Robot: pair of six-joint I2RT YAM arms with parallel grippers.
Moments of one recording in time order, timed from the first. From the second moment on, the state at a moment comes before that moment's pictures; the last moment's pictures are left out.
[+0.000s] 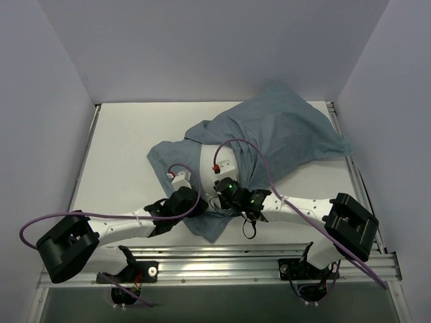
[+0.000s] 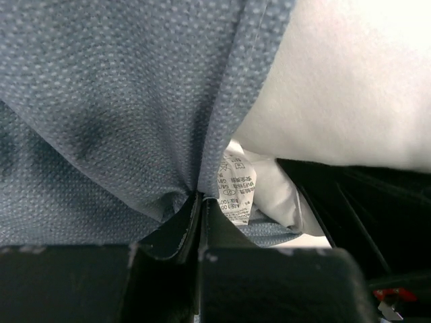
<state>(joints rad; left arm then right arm) -0.93 1.30 0.49 0.17 -0.28 -1.04 1.00 1.47 0.77 -0.09 0.43 0.43</state>
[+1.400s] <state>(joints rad) -0.91 1.12 0.50 0.08 -0.45 -1.22 0.77 1.06 1.02 -0.50 0.02 0.52</state>
